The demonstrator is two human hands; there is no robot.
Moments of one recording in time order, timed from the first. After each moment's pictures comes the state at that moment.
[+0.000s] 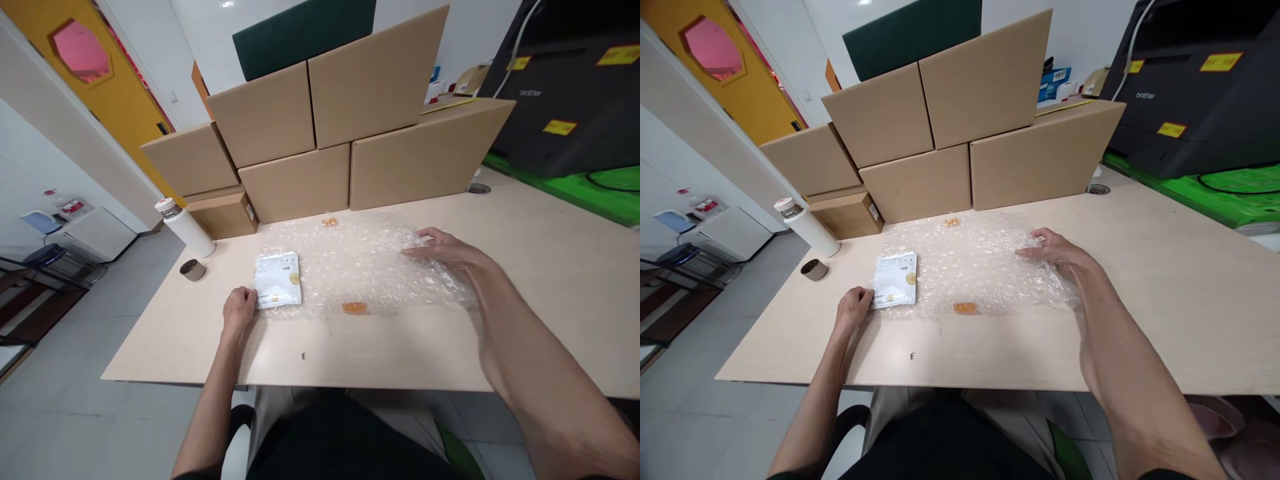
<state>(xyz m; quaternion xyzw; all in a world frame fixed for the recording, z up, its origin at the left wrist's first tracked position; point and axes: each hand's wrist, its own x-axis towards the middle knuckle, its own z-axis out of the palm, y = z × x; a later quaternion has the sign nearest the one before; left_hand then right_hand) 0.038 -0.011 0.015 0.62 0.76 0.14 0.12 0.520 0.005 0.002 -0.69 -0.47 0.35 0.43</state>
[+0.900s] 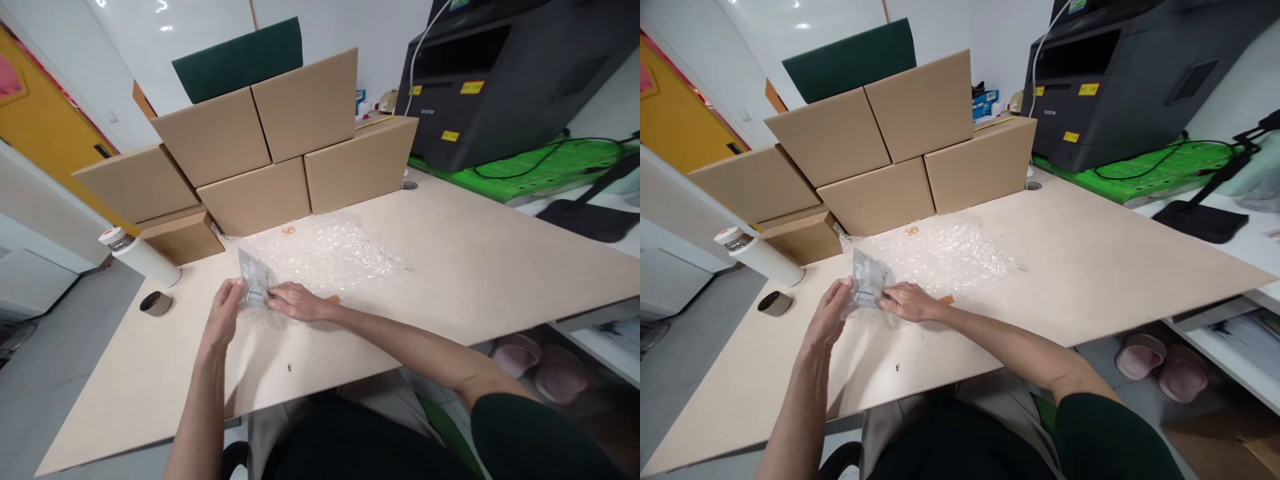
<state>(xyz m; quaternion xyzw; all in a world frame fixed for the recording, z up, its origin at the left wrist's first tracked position) 0.090 -0.005 0.060 0.56 0.52 0.45 0.47 0.284 -0.013 0.003 -0.39 -0.84 0.25 0.29</state>
